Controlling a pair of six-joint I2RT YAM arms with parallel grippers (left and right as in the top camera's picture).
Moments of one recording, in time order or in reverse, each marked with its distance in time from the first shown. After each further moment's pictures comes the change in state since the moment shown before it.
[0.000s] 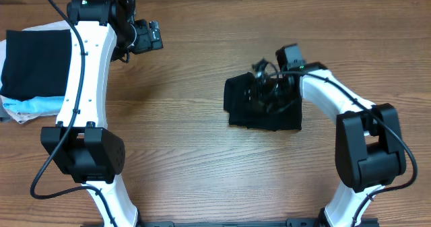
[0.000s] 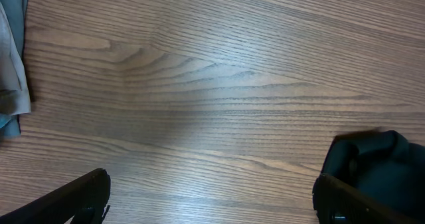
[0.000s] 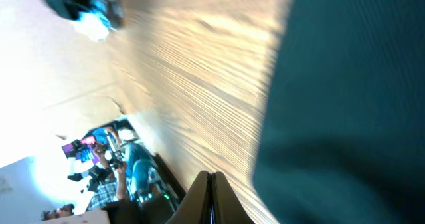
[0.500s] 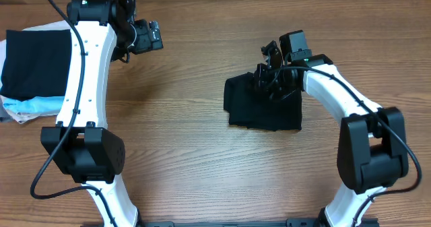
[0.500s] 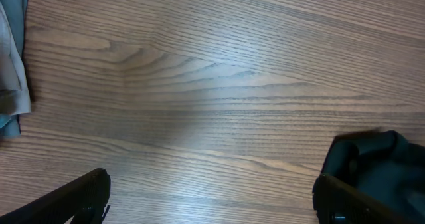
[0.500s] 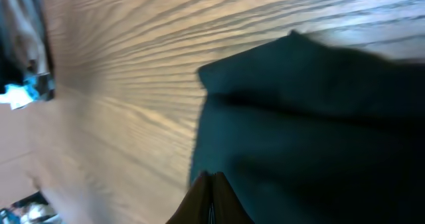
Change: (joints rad) left arm 0.000 0.000 0.000 0.000 0.000 0.000; right arm -0.003 -0.003 0.048 0.090 0.370 0.045
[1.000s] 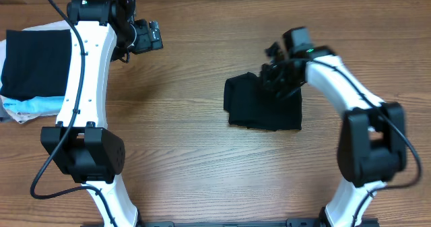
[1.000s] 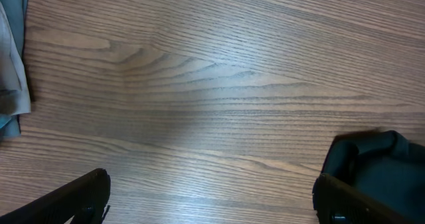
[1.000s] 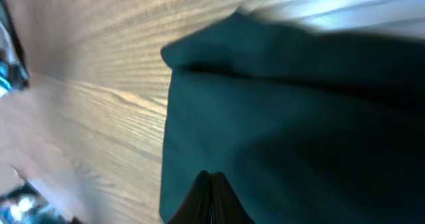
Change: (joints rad) left arm 0.000 0.000 0.000 0.000 0.000 0.000; right arm -0.061 0.011 0.129 -0.278 0.037 -0.105
